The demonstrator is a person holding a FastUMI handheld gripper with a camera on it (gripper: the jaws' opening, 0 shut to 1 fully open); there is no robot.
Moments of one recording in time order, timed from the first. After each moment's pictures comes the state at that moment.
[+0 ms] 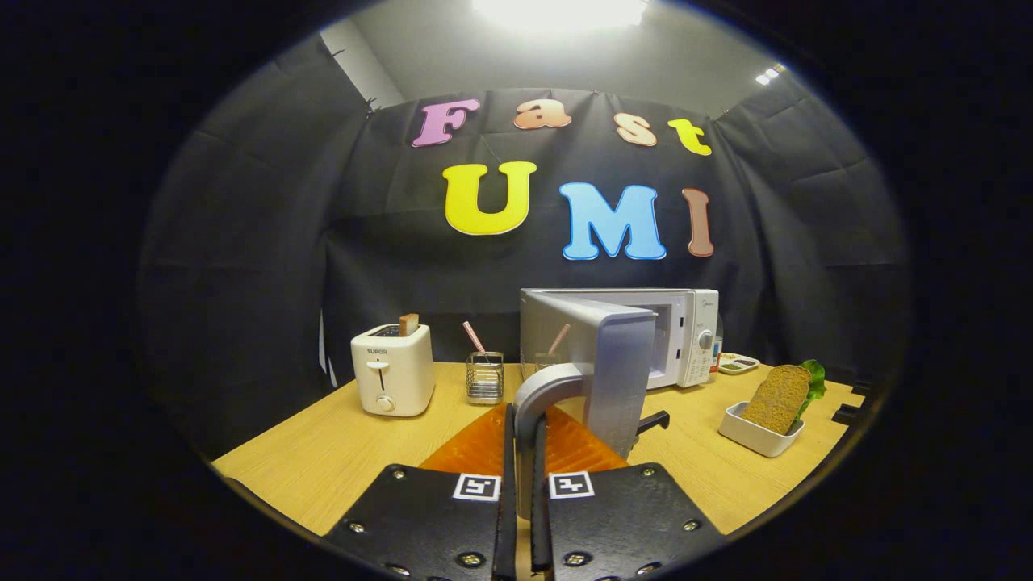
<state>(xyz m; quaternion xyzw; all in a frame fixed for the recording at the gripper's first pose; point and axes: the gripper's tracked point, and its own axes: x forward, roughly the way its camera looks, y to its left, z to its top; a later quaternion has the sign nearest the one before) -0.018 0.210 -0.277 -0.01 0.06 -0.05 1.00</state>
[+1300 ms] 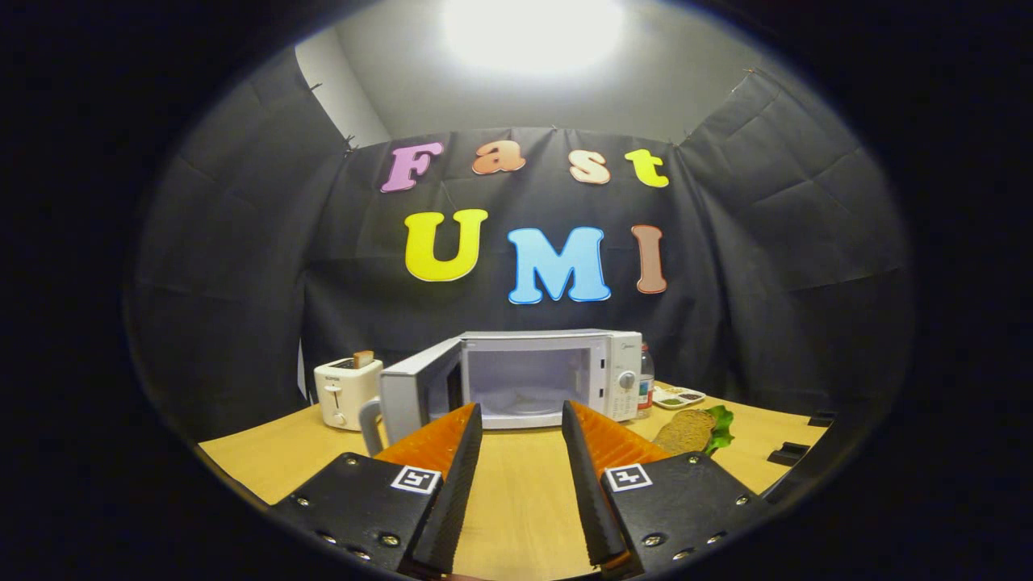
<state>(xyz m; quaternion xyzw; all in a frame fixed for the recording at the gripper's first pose) -0.089 0.032 -0.225 -0.01 -0.01 -0.07 1.00</state>
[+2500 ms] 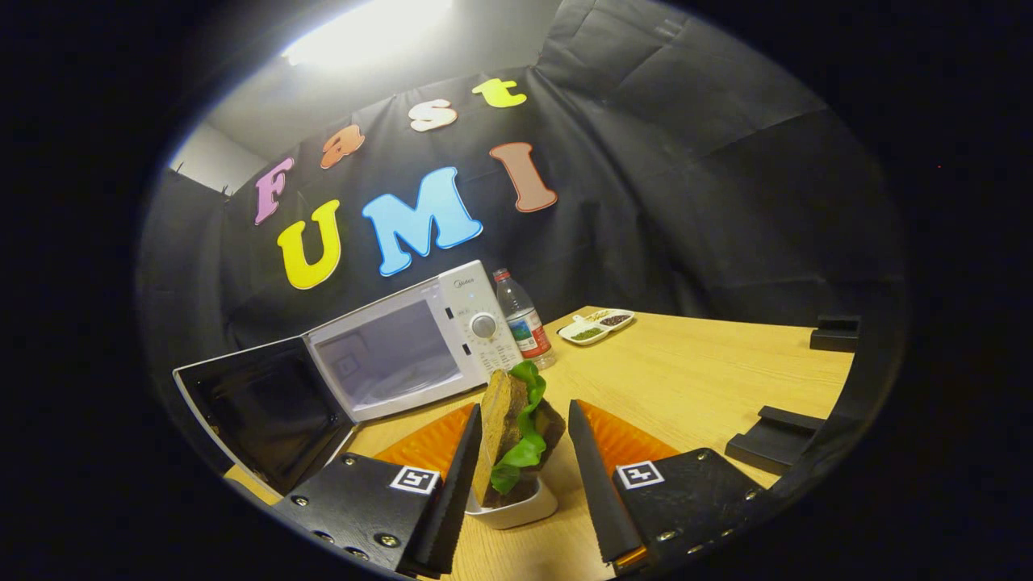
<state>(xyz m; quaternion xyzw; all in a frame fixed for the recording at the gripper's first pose) -0.033 -0.208 -0.343 0.18 0.08 -0.10 0.97</state>
